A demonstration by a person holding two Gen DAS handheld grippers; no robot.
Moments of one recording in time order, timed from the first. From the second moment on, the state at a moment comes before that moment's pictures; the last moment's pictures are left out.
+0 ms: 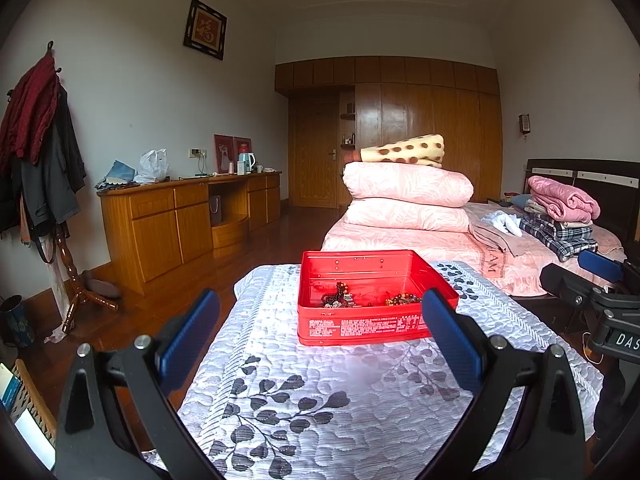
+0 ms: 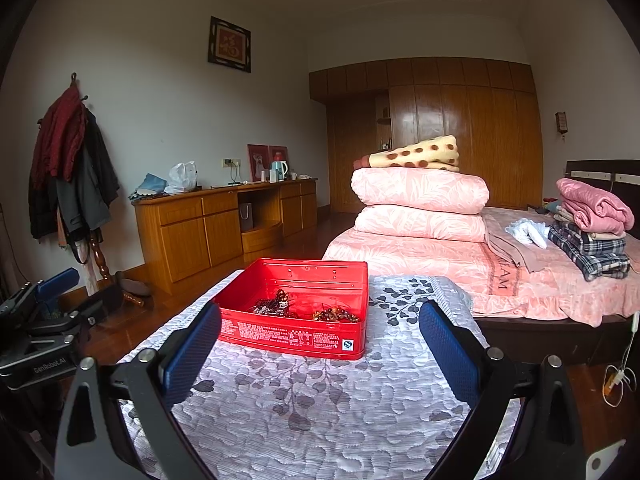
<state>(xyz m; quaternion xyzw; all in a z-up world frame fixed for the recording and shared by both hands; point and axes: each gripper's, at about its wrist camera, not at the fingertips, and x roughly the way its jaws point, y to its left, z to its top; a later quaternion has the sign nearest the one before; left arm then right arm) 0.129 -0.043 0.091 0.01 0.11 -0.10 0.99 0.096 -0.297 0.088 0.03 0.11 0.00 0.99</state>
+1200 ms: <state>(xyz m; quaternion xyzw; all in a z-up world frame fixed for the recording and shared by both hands) 0.138 -0.042 0.087 0.01 0.12 -0.11 0.99 0.101 -0.299 0.079 0.03 0.12 0.00 0.99</state>
